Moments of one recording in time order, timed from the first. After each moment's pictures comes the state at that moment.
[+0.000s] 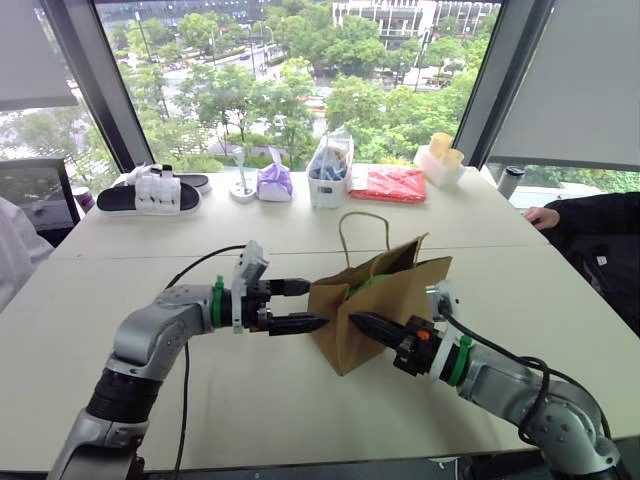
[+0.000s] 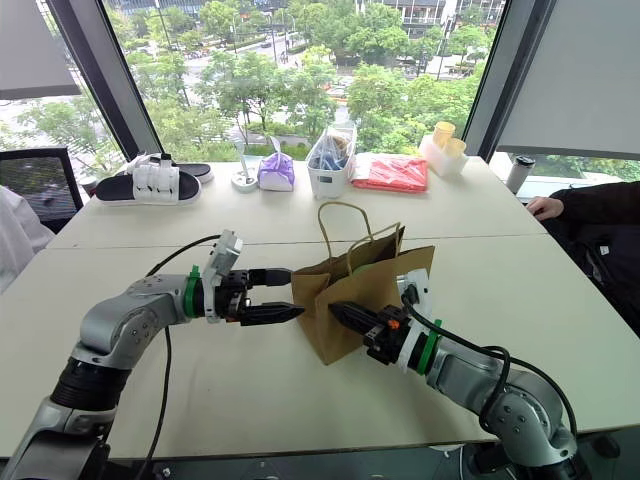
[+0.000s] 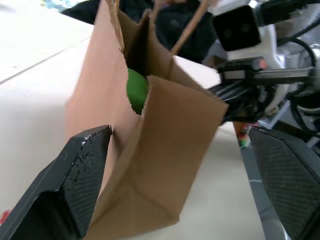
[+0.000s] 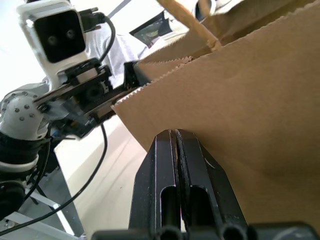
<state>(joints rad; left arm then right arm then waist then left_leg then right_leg) -0.52 0.51 -0.08 -0.10 -0.64 0.69 -1.12 -0.14 -0.55 0.00 -0.48 1.12 0.76 0.34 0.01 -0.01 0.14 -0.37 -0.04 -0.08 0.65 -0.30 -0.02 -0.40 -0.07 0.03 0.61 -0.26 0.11</state>
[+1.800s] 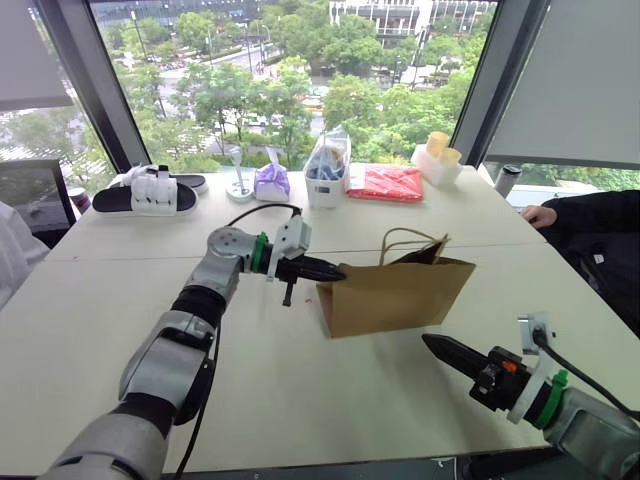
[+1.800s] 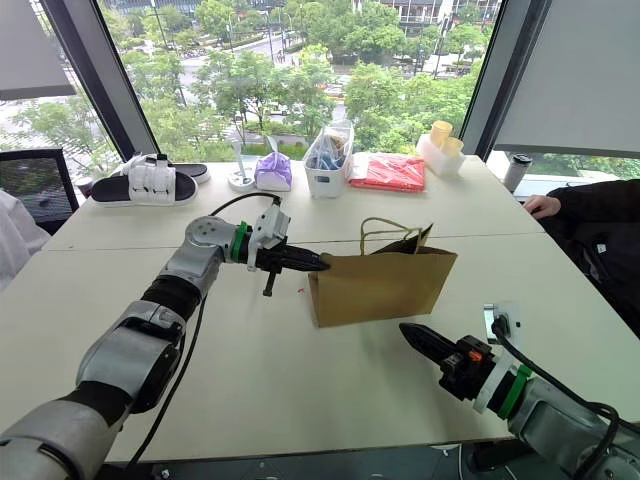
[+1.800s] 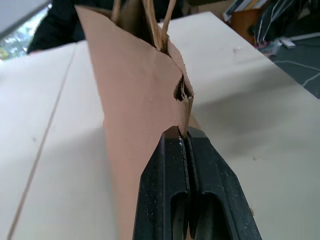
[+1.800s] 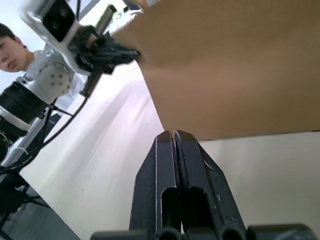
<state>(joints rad) -1.07 0.30 -0.21 1.00 -0.20 -0.28 -1.51 0.27 -0.63 -0.40 -0.63 1.27 0.79 0.38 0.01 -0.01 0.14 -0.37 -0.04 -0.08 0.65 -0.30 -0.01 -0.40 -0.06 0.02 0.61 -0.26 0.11</state>
